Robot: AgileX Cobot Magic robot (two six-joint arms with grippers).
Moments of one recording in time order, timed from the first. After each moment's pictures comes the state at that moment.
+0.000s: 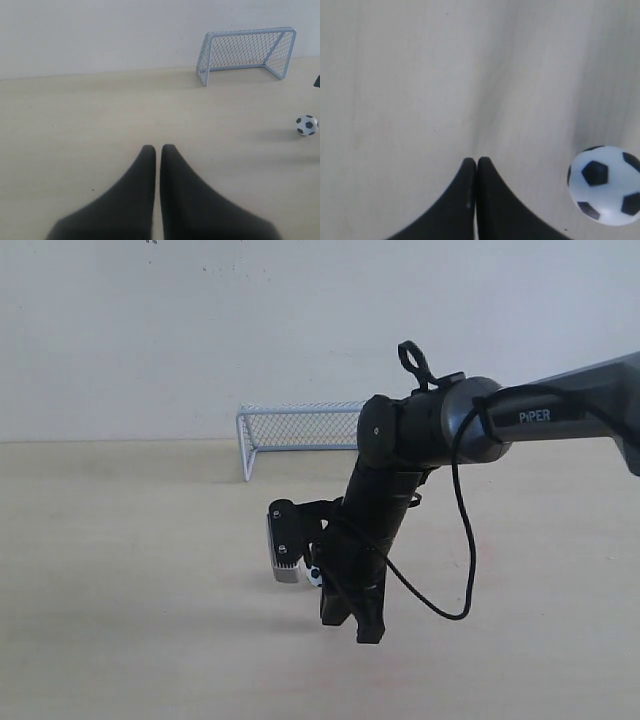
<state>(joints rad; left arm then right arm) -0.02 0.00 0.00 0.15 0.29 -0.12 0.56 2.20 -1.56 0.36 0.90 -1.40</state>
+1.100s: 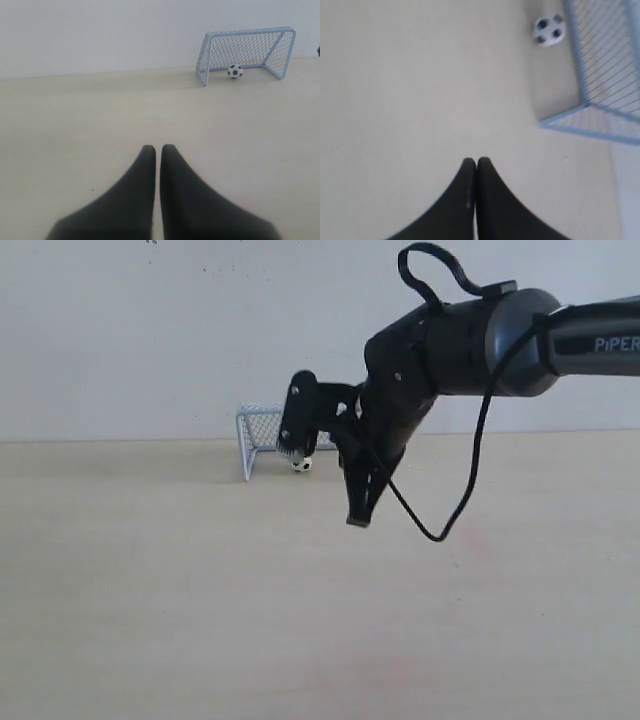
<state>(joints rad) -0.02 0.00 0.00 0.15 0.29 -0.12 0.57 2.03 -1.57 -0.24 0.64 -0.70</state>
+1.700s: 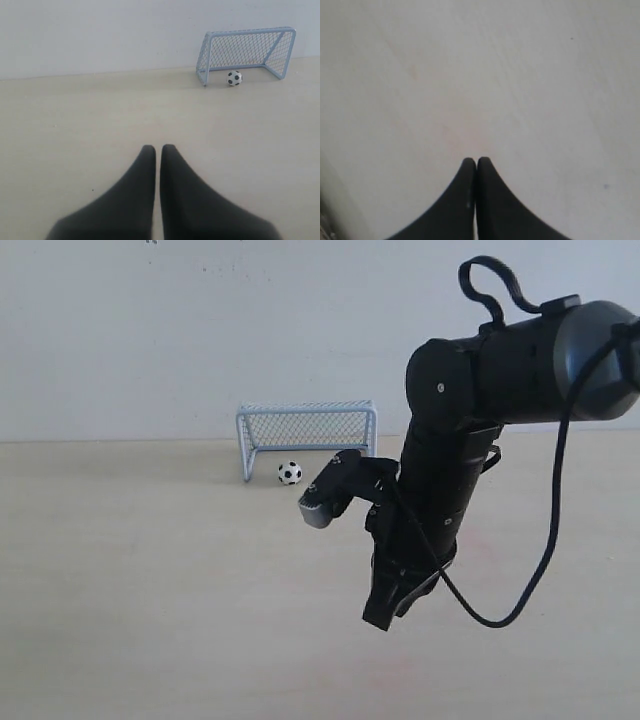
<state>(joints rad) -0.02 0.00 0.00 0.15 0.29 -0.12 0.57 1.88 -1.33 0.15 0.97 -0.63</state>
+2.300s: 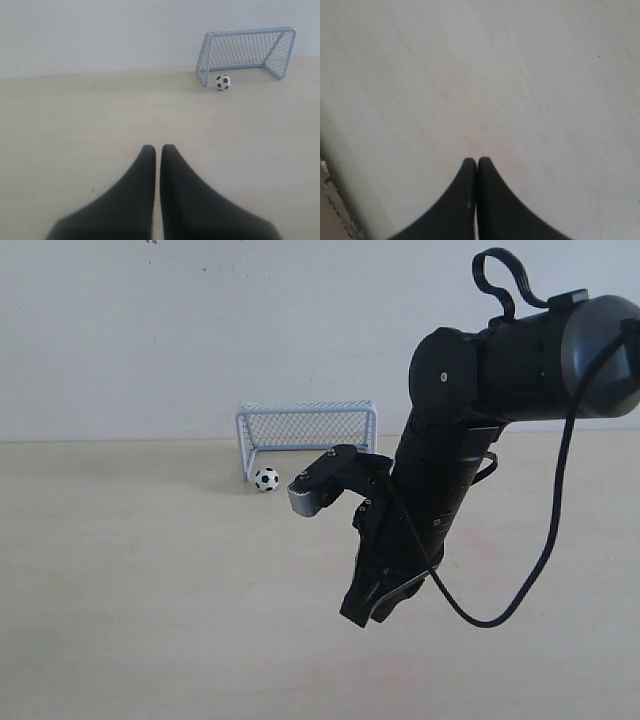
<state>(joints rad) -0.02 0.00 0.00 0.15 0.29 -0.12 0.57 1.87 -1.33 0.27 0.97 -0.63</state>
